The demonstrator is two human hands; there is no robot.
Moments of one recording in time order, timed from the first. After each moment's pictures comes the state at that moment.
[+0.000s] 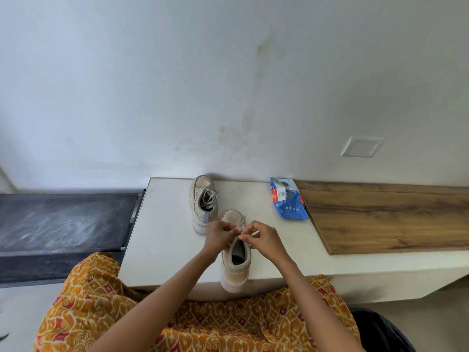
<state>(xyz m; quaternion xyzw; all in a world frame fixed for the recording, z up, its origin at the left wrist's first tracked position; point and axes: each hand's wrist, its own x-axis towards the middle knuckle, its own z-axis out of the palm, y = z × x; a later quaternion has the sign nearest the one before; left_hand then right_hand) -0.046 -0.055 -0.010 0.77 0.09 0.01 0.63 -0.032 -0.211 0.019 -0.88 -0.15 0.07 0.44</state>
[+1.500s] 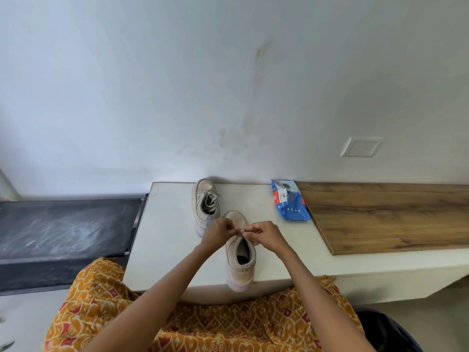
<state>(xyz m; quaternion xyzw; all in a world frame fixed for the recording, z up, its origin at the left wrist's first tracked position) -0.022 -0.035 -0.005 0.92 0.00 0.01 0.38 -0.010 -0.209 0.022 -0.86 -0.13 0.15 0.46</state>
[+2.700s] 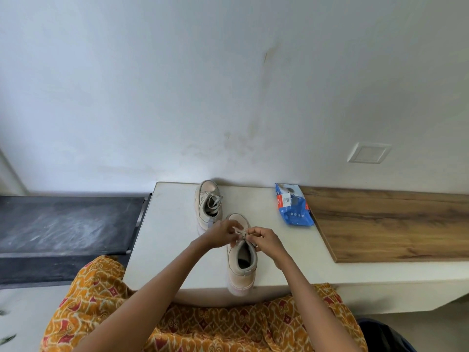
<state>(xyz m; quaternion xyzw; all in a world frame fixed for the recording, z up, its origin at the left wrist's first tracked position) -0.020 -0.025 0.007 0.91 -0.09 -0.09 0.39 -0.010 -0.203 0.010 -0.86 -0.06 0.17 0.48</state>
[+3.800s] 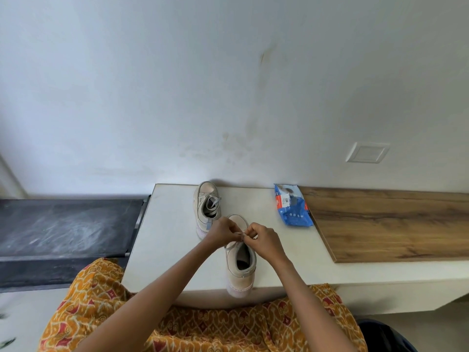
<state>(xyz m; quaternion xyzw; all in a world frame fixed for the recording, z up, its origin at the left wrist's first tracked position) -0.019 -0.038 0.010 0.89 0.00 -0.03 0.45 -0.017 -0.198 0.021 -0.94 -0.16 0.04 0.30</state>
